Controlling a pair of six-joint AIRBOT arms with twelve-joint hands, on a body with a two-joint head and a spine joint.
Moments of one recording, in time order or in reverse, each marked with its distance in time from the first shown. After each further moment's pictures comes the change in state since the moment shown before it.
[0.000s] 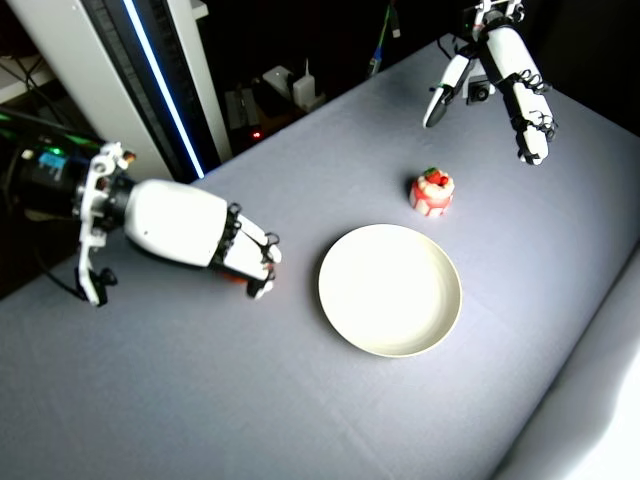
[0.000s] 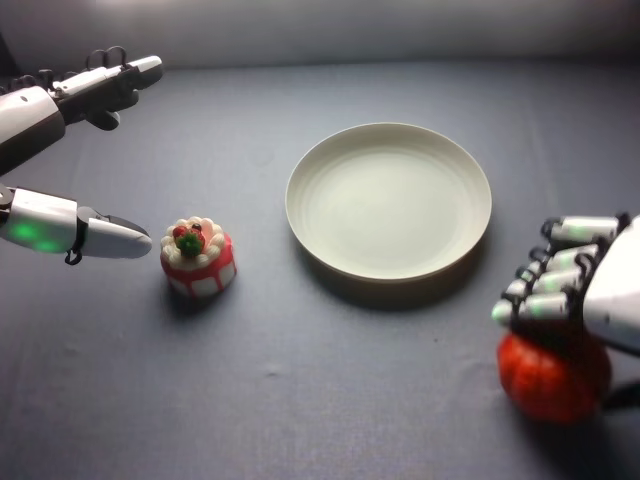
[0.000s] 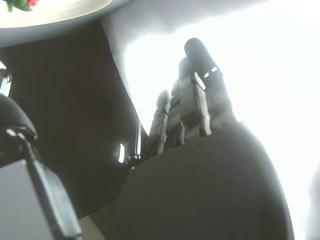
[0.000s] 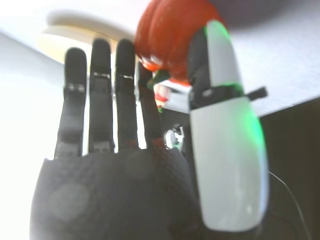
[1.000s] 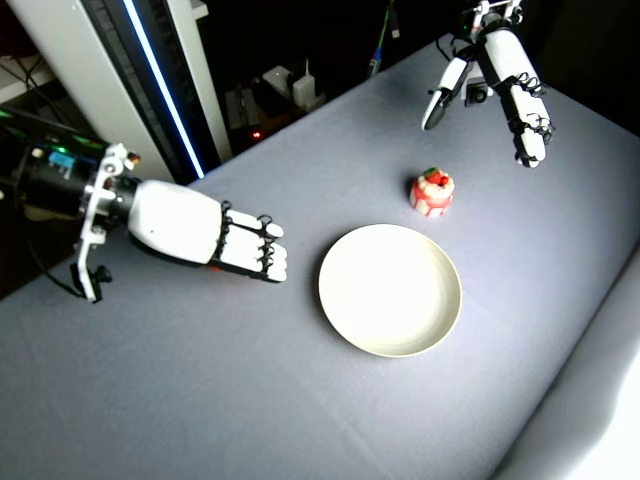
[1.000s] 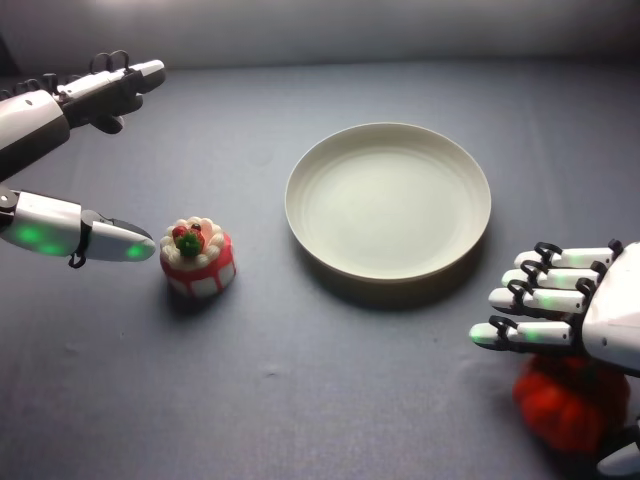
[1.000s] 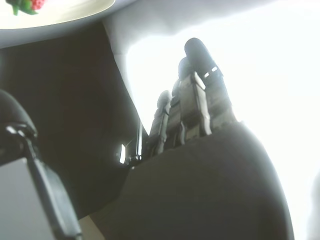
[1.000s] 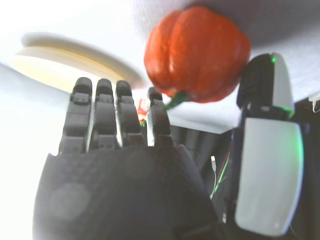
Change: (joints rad) left arm 0.000 -0.006 0.000 0.003 0.001 0.000; right arm 0.000 -0.035 0.032 0.002 -0.074 0.000
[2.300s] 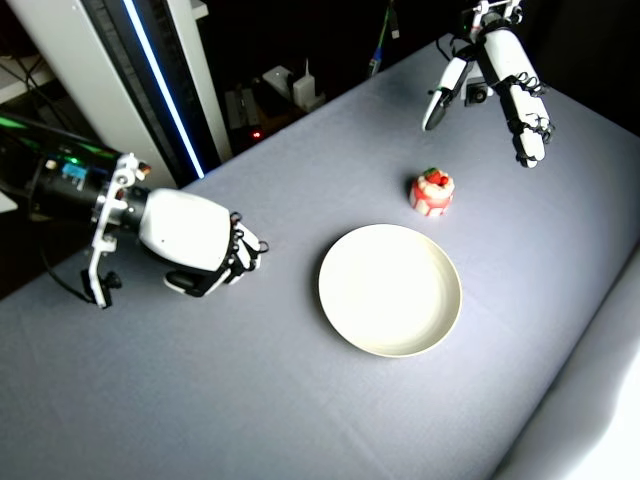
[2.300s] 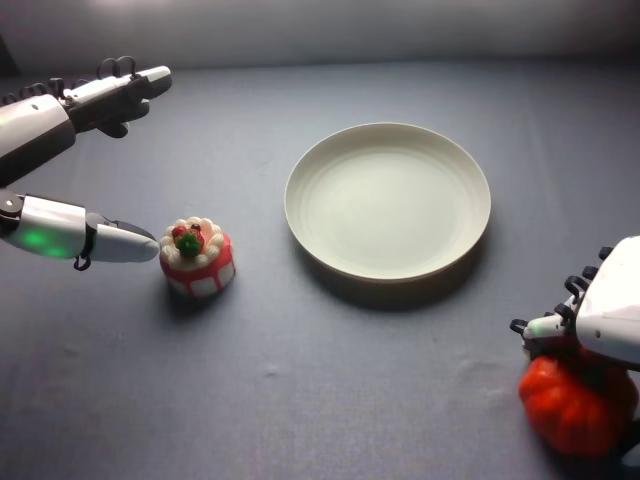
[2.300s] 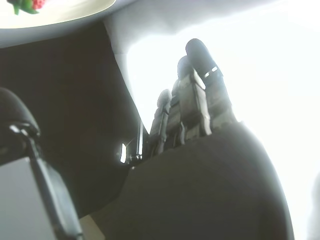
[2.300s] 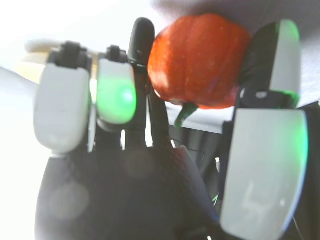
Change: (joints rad) left arm 0.000 -0.006 0.000 0.009 -0.002 0.000; right arm 0.011 -0.012 0.013 0.000 -0.001 0.001
